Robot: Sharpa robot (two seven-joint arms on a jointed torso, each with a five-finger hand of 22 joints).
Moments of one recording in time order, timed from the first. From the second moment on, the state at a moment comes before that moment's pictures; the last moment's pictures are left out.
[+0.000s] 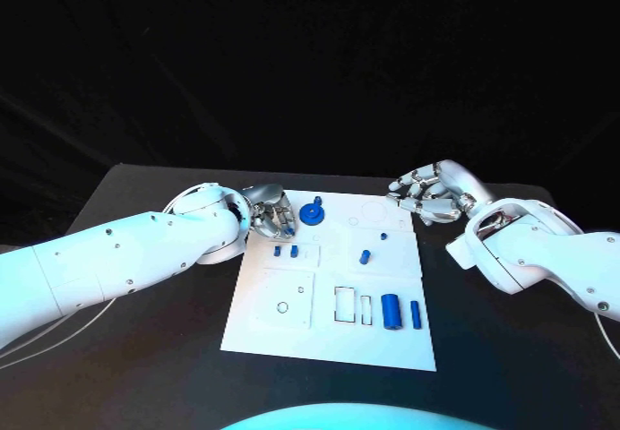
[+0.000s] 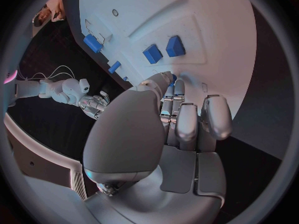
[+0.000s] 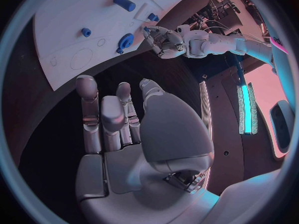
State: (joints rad) left arm 1.17 -0.71 0.02 1.39 -1.32 -0.11 -0.24; left_hand 1.53 -0.19 0.37 0.17 0.32 1.13 0.13 0.13 0.21 1.19 0.06 0.21 0.13 1.42 -0.01 1.34 1.03 0.09 1.36 0.09 1.31 1.31; right arm 1.26 -0.96 -0.13 1.66 -0.98 -0.61 -0.03; right_hand 1.34 -0.09 0.08 0.29 0.42 0.98 0.13 0.16 0.23 1.06 0.05 0.83 0.72 1.46 -0.03 1.07 1.05 0.14 1.21 0.09 0.76 1.05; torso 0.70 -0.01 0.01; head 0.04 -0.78
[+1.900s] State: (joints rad) left arm 1.17 -0.72 0.02 1.38 -1.31 -0.07 -0.27; left_hand 1.51 -0.20 0.40 0.16 0.32 0.97 0.16 0.07 0.13 1.19 0.08 0.15 0.14 1.42 0.00 1.34 1.03 0.09 1.37 0.10 1.32 1.31; right arm 1.26 -0.96 -0.13 1.65 -1.00 -0.55 -0.06; right_hand 1.45 -0.11 0.15 0.26 0.34 0.97 0.14 0.16 0.23 0.99 0.06 0.61 0.56 1.45 -0.02 1.01 1.01 0.15 1.21 0.09 0.74 1.05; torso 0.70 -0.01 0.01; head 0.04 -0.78
